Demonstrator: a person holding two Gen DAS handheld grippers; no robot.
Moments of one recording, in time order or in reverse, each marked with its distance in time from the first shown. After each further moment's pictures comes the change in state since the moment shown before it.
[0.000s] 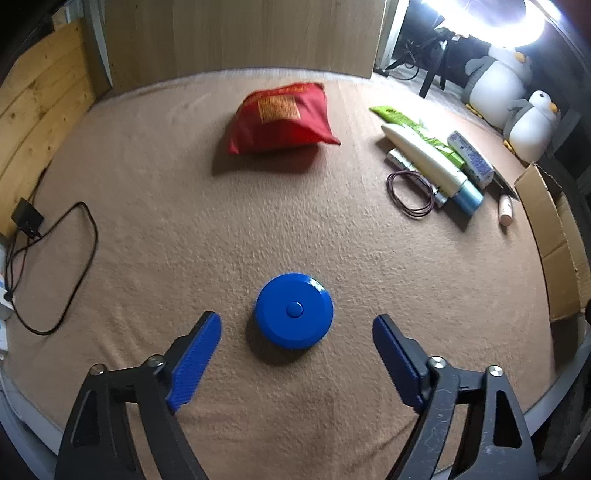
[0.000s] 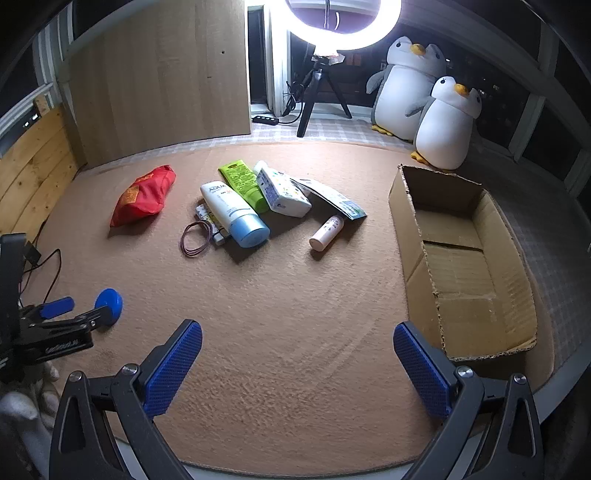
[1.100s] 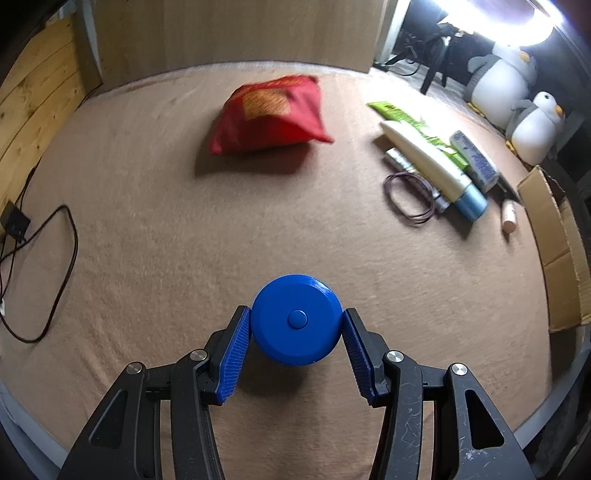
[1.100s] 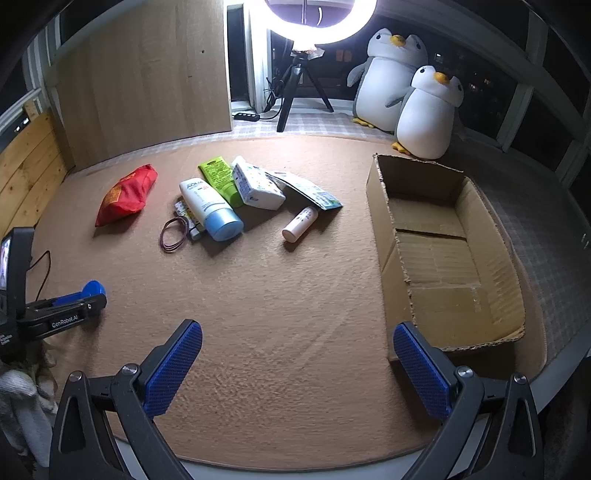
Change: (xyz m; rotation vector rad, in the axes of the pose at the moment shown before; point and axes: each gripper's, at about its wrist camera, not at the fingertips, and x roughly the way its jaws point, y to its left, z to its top) left arm 0.013 -0.012 0.012 0.011 0.012 -0.022; right arm -0.001 -0.026 -0.006 0.029 0.012 -0.028
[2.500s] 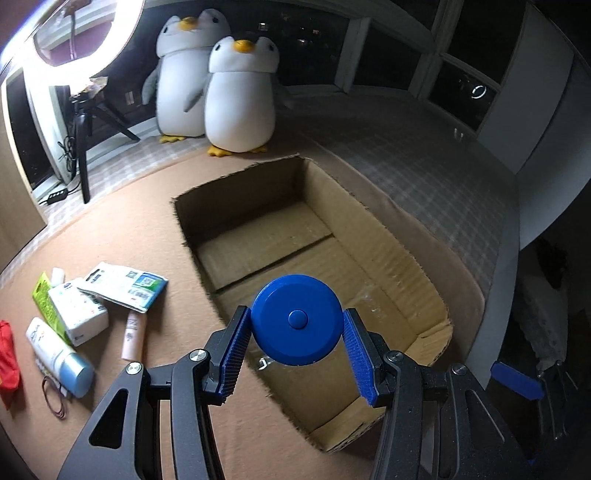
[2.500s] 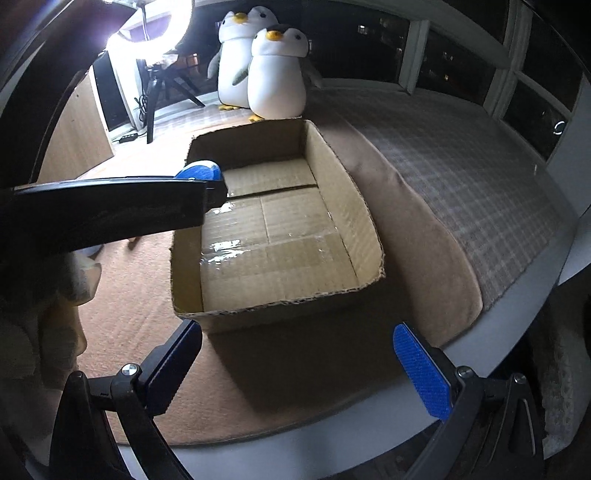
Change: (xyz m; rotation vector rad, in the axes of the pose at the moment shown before) left arm -0.033 -0.409 0.030 0.608 -0.084 -0.385; right arm -0.007 -0.162 -0.042 0.251 0.045 -0.154
